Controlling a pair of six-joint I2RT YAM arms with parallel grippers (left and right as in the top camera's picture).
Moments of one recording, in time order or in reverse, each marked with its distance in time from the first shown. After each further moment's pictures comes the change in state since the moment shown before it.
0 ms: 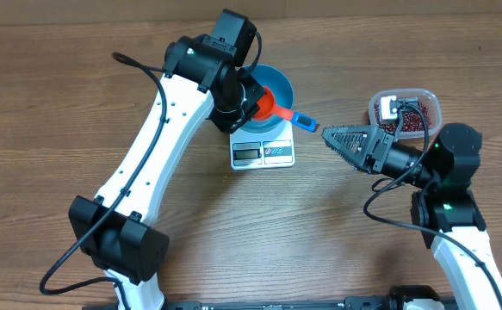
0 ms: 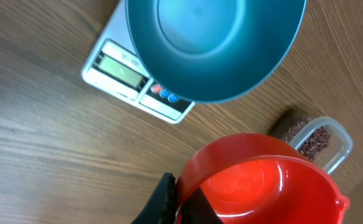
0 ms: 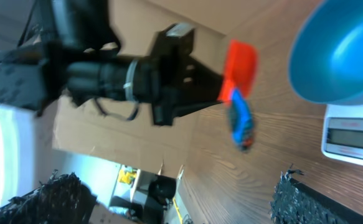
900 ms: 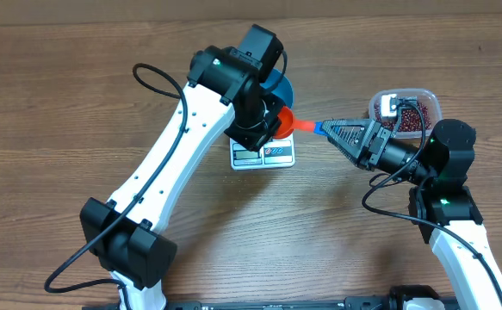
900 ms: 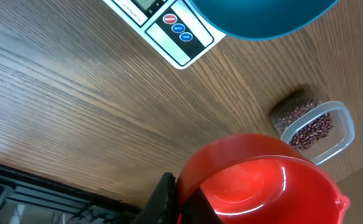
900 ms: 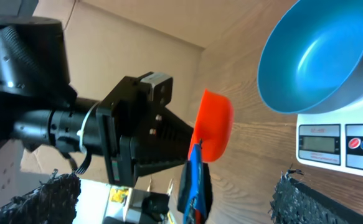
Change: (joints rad) left arm -0.105 0.000 0.000 -0.064 0.054 -0.293; right arm 0.000 0.036 0.000 -0.014 0.084 -0.019
